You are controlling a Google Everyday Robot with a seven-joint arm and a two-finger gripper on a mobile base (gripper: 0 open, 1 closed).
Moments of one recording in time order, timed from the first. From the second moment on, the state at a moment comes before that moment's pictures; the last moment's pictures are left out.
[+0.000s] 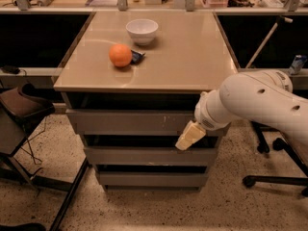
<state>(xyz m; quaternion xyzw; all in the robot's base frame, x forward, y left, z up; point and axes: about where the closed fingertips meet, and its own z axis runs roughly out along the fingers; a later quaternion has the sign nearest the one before) 0.551 -0.124 0.741 -0.51 0.81 0.00 0.29</state>
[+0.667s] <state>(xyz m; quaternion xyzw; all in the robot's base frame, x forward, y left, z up) 0.544 -0.113 0.707 -0.50 0.82 0.04 0.29</state>
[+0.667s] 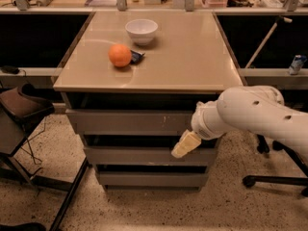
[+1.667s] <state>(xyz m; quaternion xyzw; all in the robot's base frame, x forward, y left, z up) 0.587 -0.100 0.672 -0.48 0.81 0.08 0.32</state>
